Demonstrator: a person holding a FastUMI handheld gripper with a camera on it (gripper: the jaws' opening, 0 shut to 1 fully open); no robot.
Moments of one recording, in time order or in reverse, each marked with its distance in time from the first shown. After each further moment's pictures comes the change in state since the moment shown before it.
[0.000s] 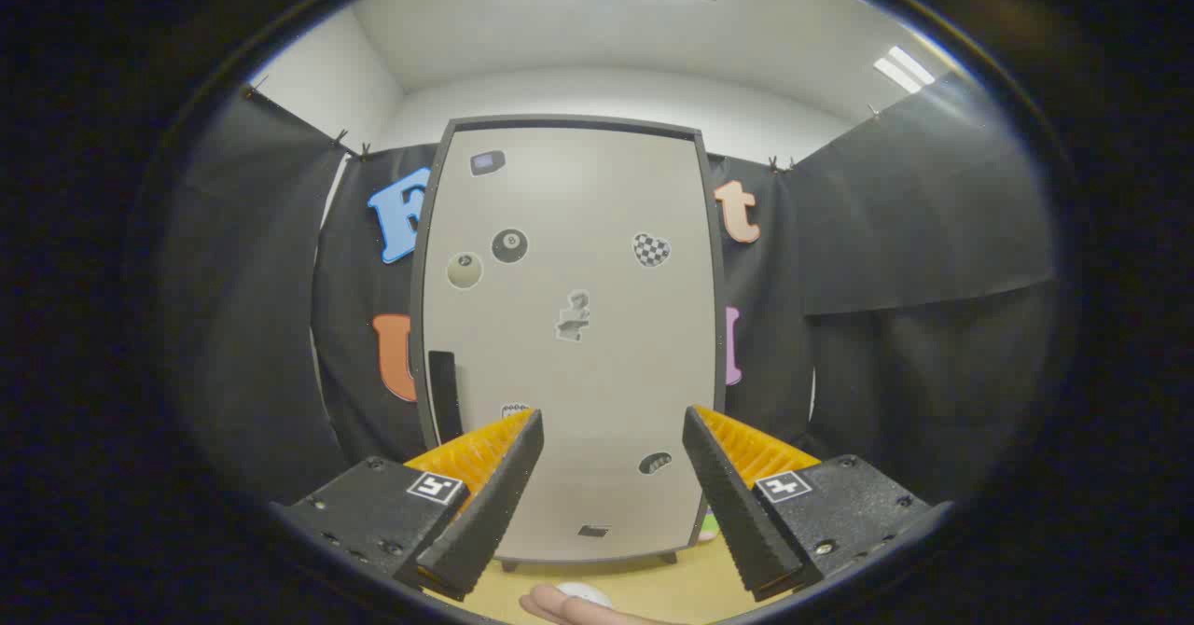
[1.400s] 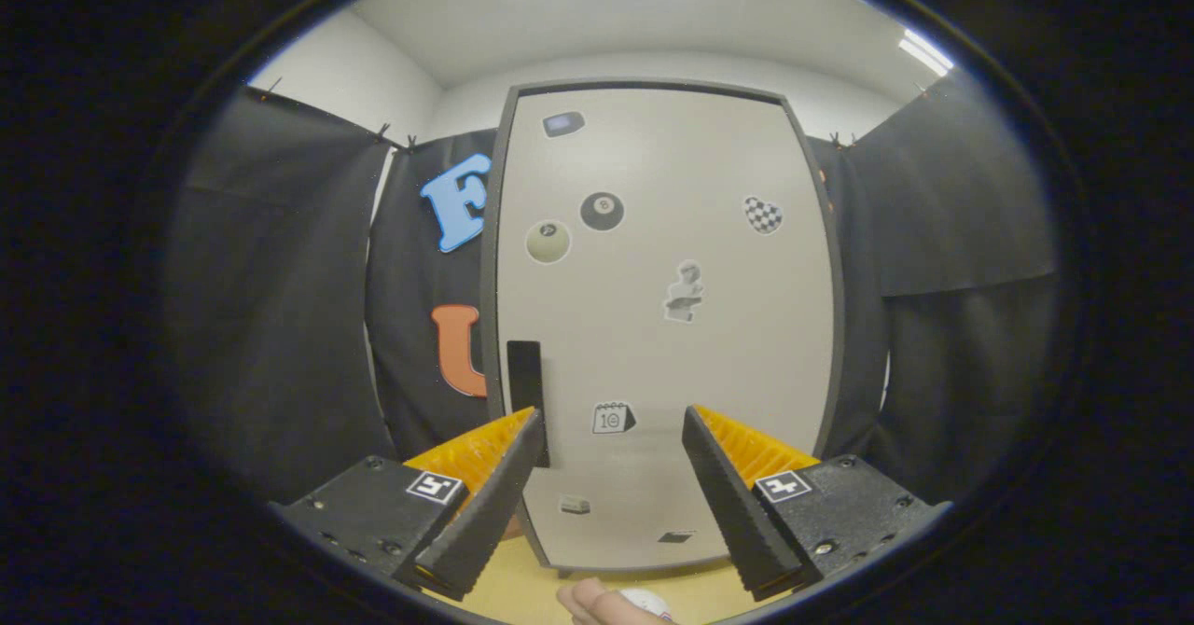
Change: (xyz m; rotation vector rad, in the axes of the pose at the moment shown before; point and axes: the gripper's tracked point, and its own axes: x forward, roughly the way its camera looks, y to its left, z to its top) arm 0.060 0.102 -0.029 0.038 0.066 0.225
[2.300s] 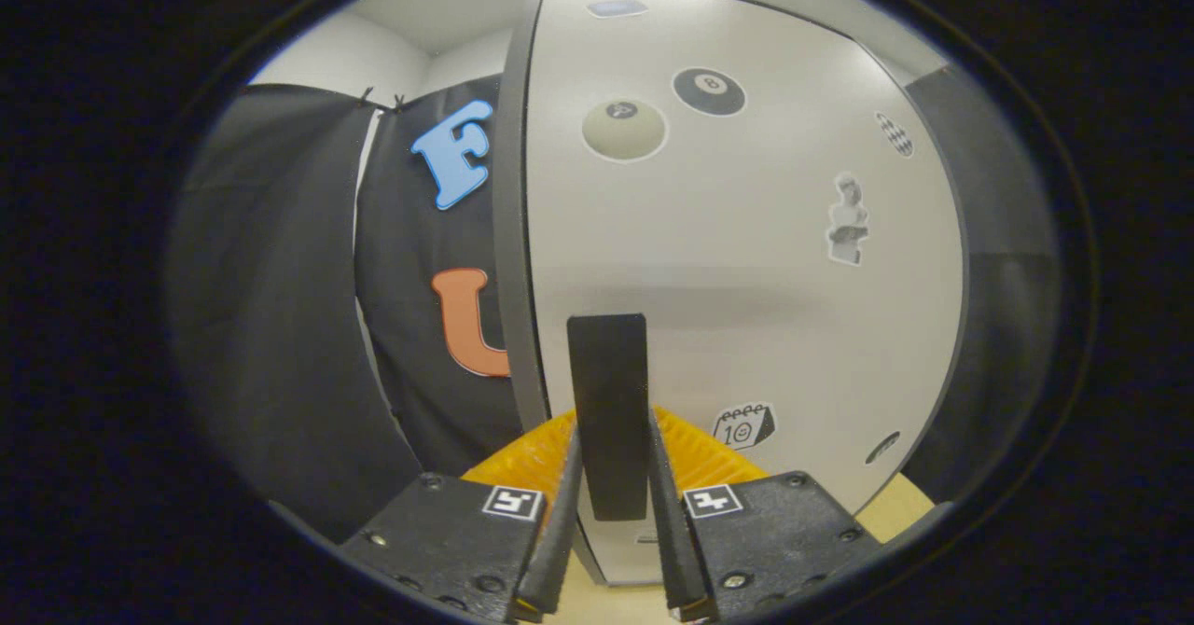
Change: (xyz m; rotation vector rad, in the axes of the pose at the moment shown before) arm 0.111 0.057 -0.030 0.078 0.152 -0.015
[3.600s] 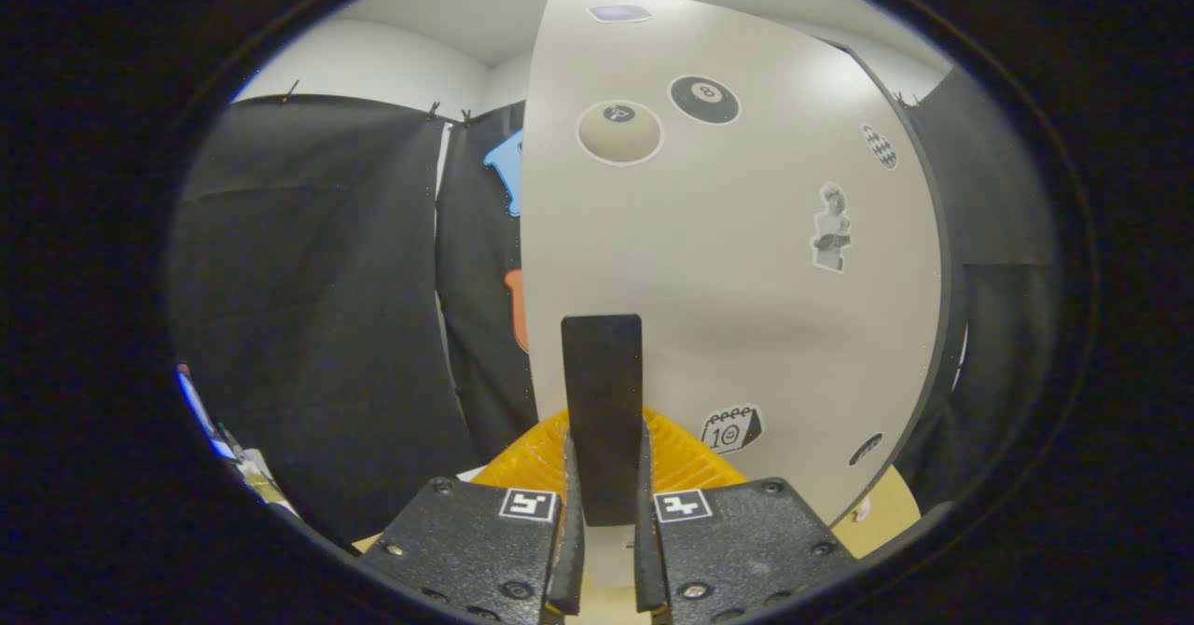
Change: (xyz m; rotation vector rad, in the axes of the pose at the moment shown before) arm -0.081 -0.015 -0.006 -0.100 -0.012 0.249
